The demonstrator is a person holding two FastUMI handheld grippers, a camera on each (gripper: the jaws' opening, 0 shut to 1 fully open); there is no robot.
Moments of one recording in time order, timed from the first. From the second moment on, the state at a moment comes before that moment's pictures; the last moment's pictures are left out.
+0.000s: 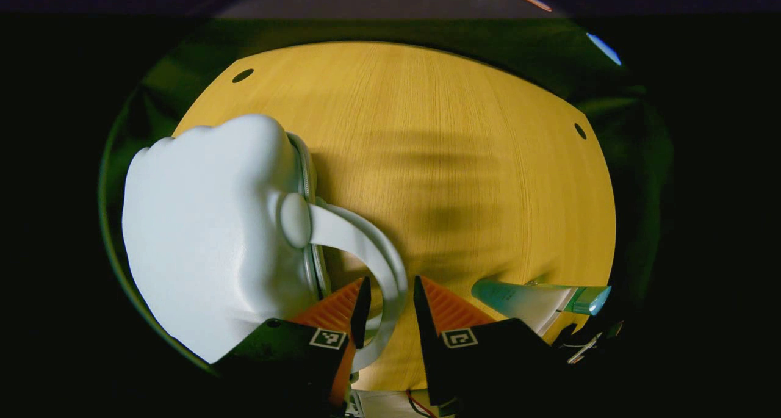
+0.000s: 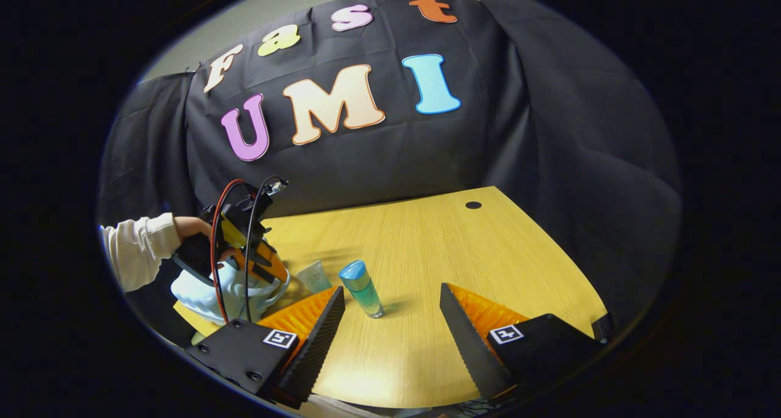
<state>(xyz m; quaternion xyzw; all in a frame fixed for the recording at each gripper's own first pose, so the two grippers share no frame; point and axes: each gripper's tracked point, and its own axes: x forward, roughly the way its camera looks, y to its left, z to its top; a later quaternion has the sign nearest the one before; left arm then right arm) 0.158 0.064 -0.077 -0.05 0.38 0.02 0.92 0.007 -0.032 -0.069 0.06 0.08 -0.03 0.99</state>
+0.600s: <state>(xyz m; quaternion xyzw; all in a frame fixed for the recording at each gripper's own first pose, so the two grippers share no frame) 0.164 0.060 -0.084 -0.17 0.37 -0.01 0.91 0.016 -0.032 -0.071 0.05 0.08 -0.03 0.99</state>
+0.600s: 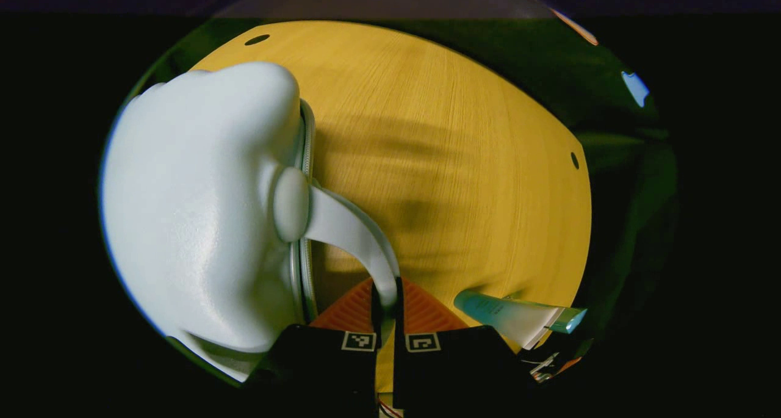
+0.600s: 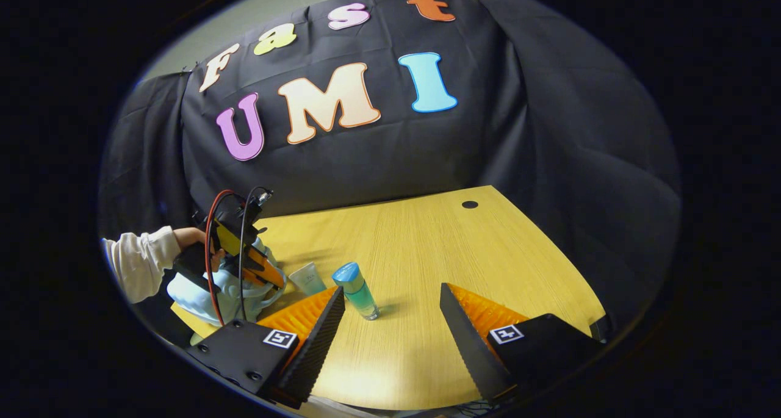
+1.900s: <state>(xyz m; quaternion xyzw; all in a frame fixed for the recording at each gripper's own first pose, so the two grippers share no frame) -0.010 0.231 0.149 -0.24 0.13 0.05 0.96 0.041 0.040 -0.052 0.04 0.07 0.08 0.99</state>
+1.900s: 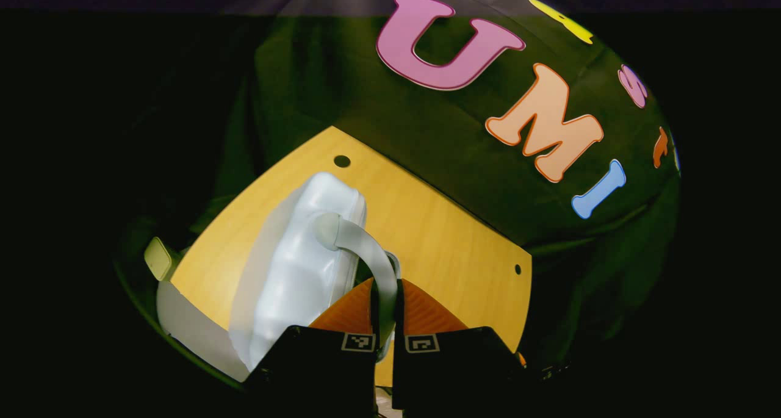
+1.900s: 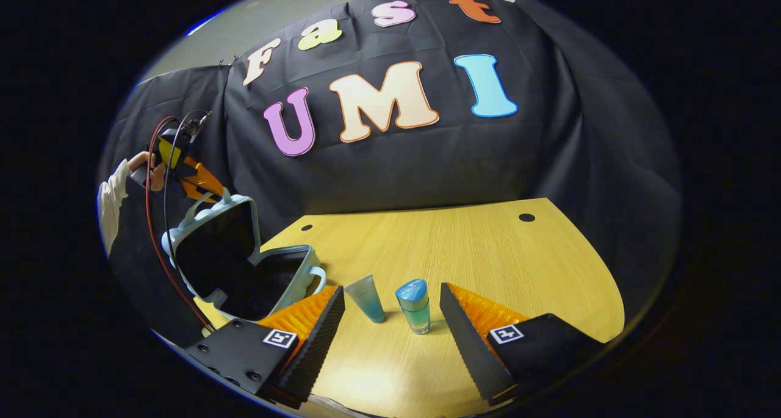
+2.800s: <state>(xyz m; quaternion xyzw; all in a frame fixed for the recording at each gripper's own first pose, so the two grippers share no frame) -0.101 0.424 0.067 -0.26 0.11 0.25 0.92 0.058 0.051 -0.051 0.04 0.08 0.06 0.99</state>
